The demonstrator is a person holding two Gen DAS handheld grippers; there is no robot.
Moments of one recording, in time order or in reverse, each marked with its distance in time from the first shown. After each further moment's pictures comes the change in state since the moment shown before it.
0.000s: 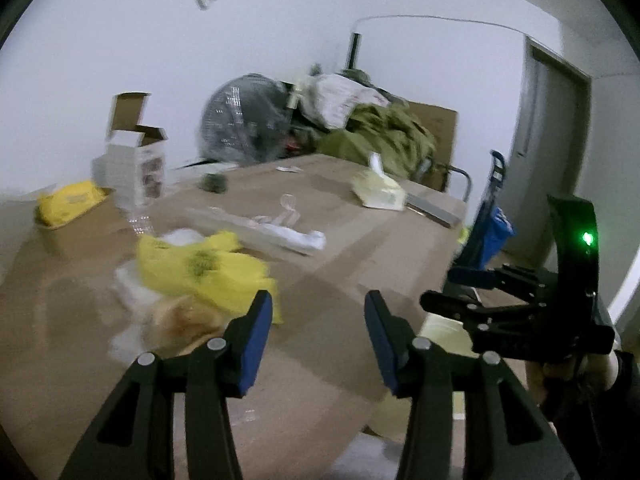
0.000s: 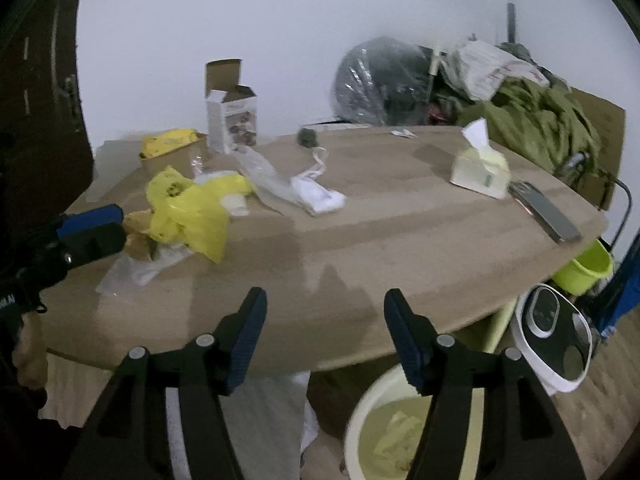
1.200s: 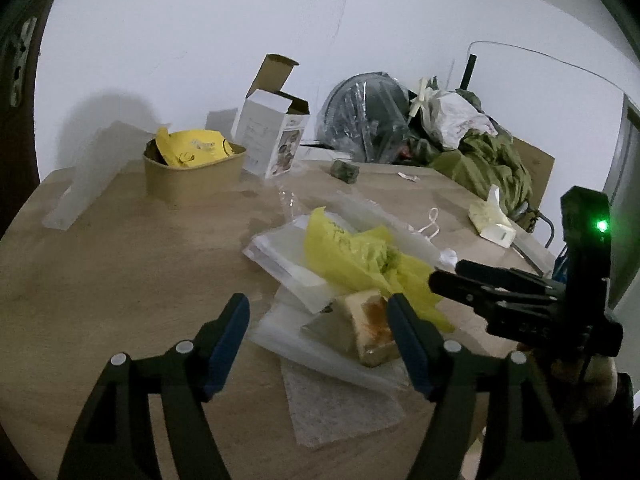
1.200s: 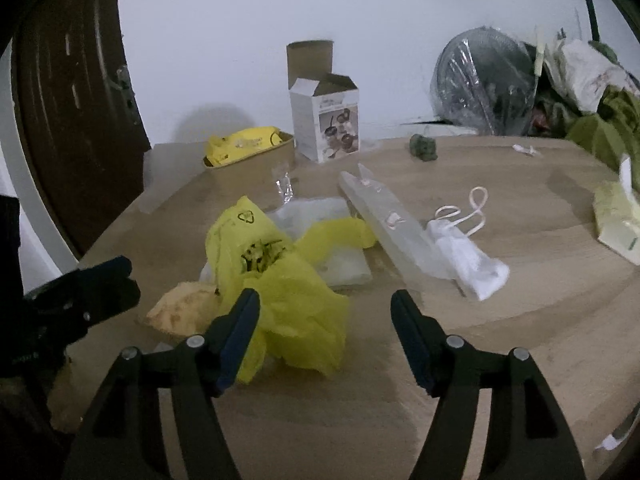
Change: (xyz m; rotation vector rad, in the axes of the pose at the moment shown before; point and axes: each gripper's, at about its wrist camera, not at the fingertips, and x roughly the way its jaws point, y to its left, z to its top) left arm -0.012 0.098 -0.011 -0.268 0.015 0.262; right arm 0.109 0.077 0.077 -0.062 0.047 0.300
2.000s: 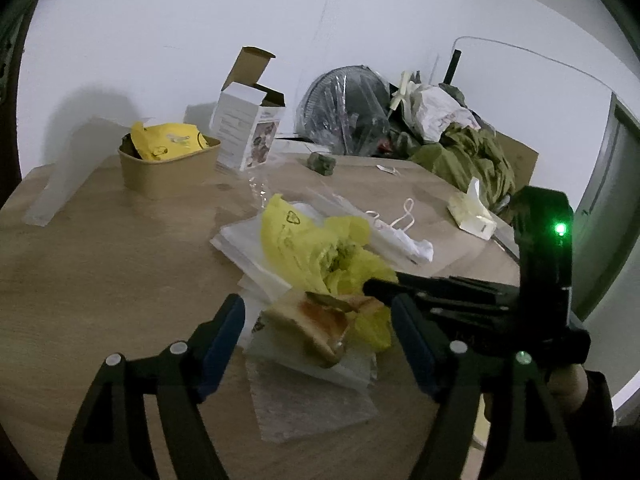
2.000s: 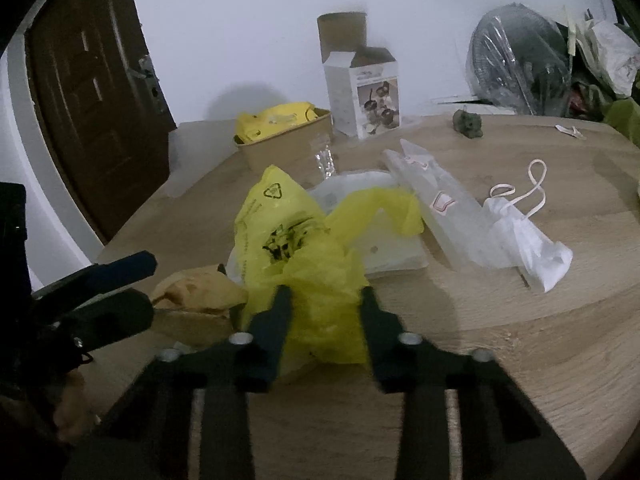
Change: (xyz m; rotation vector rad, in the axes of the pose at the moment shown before) left arm 0.002 -0.018 -0.003 0.014 0.023 -0.068; right arm 0.025 0.013 -0.009 -0.009 0.046 0.133
